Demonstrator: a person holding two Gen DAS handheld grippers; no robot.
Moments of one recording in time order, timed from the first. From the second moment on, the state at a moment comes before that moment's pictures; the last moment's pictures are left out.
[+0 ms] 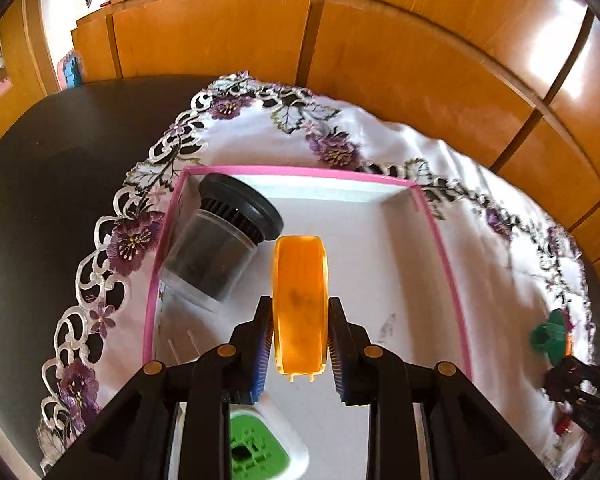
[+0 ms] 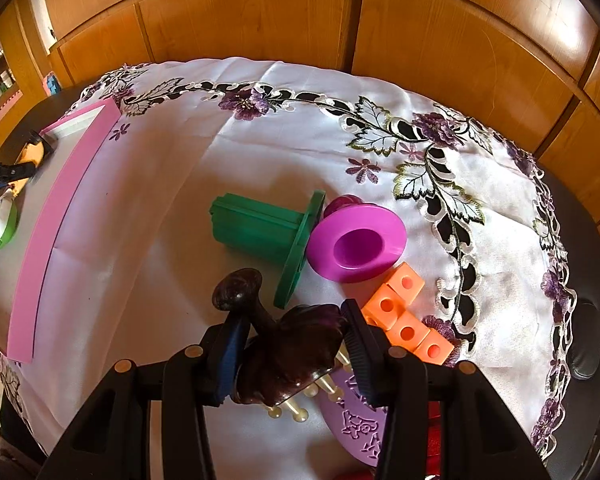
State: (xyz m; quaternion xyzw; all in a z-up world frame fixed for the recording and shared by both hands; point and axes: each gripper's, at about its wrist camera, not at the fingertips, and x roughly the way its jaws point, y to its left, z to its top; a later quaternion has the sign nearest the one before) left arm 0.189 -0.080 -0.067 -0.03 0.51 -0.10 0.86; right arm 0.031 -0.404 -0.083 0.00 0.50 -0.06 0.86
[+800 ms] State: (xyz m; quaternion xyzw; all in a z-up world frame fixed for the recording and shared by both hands) left arm 0.059 -0.081 -0.013 0.03 0.39 -0.09 0.91; right arm 0.030 -0.404 -0.085 0.00 0.51 -0.06 0.86
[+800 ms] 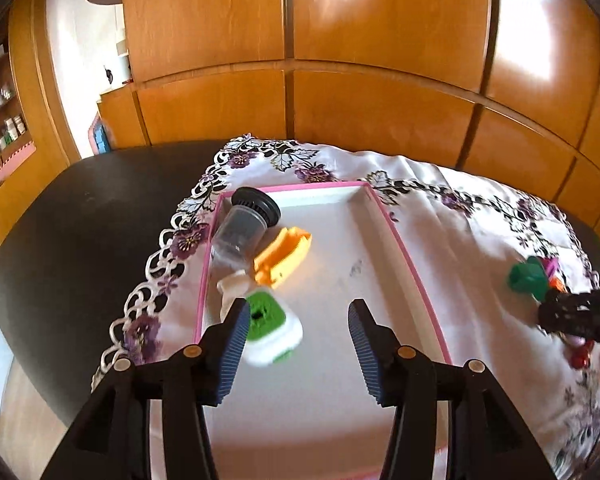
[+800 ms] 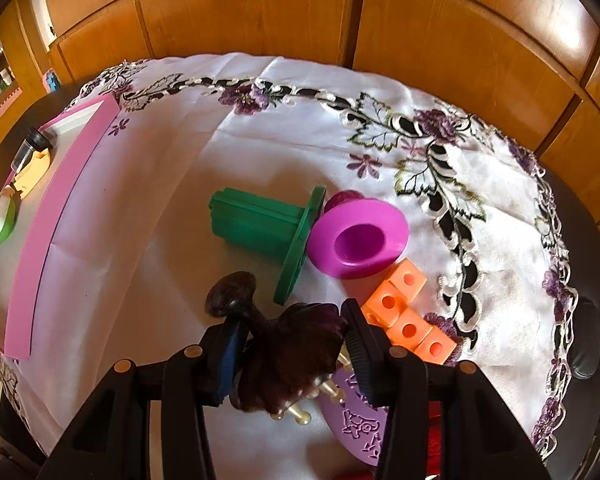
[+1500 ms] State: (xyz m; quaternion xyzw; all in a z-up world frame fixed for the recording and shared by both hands) left arm 0.021 -0.067 -0.023 0.04 0.40 -0.08 0.91; right arm 0.035 -0.388 -0.092 -0.04 0.52 -0.05 0.85
